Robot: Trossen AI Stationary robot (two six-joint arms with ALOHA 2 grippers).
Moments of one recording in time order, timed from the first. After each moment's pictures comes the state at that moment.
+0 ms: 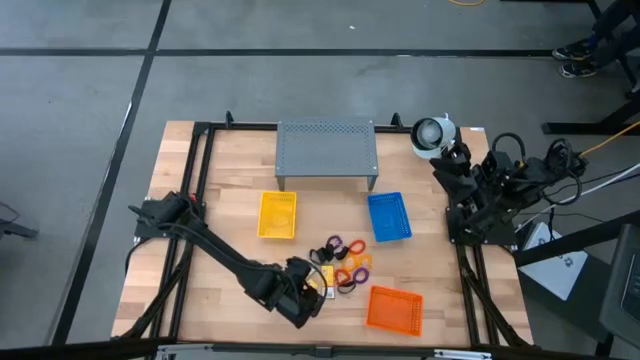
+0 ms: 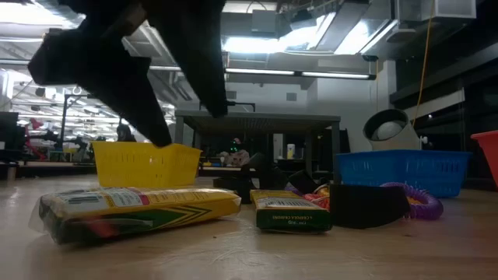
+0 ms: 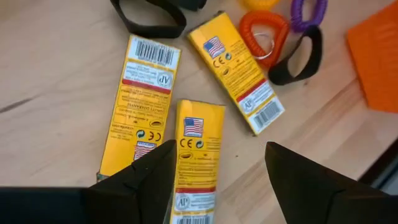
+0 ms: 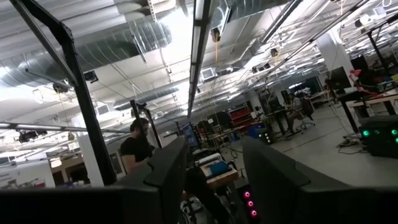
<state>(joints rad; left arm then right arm) -0.57 1.97 1.49 -0.67 -0.36 -1.56 0.56 0.67 0.74 0.48 0.64 0.05</state>
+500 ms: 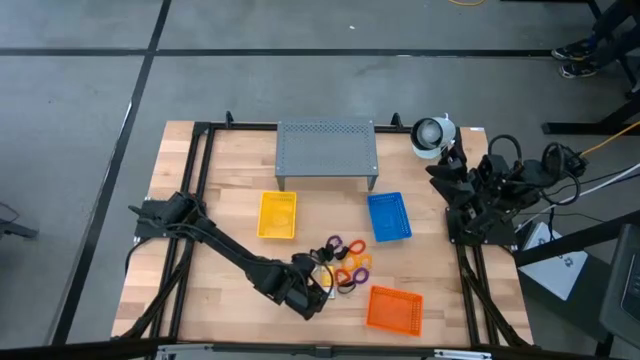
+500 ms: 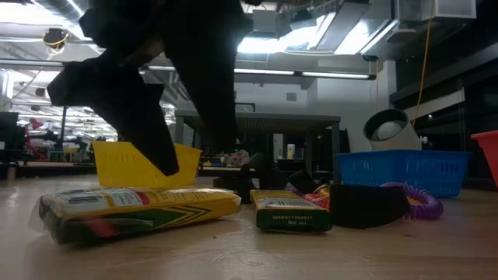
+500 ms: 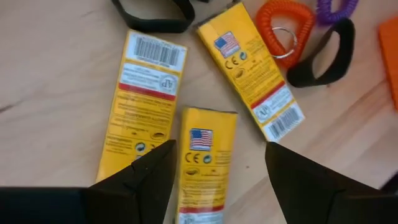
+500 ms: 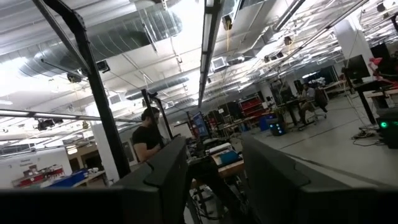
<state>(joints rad) -0.52 2.00 1.49 -0.65 -0.27 -1.53 0.56 0.67 0.74 0.43 0.59 0.10</state>
